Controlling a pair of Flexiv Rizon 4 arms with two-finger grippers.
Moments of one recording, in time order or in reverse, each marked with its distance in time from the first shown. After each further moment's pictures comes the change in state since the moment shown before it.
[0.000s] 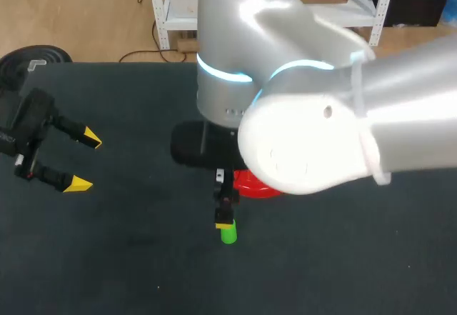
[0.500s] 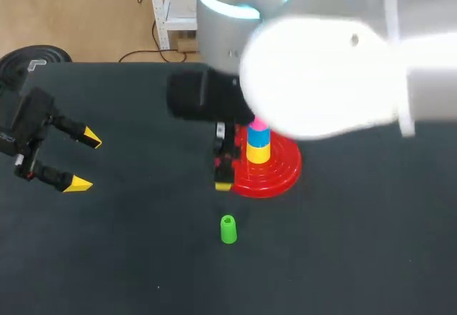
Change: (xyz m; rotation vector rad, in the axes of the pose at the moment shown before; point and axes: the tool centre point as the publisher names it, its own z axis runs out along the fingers) left arm 0.000 0.000 0.000 0.000 0.000 0.000; right arm -0.006 -0.011 -0.073 0.050 -0.013 -0.016
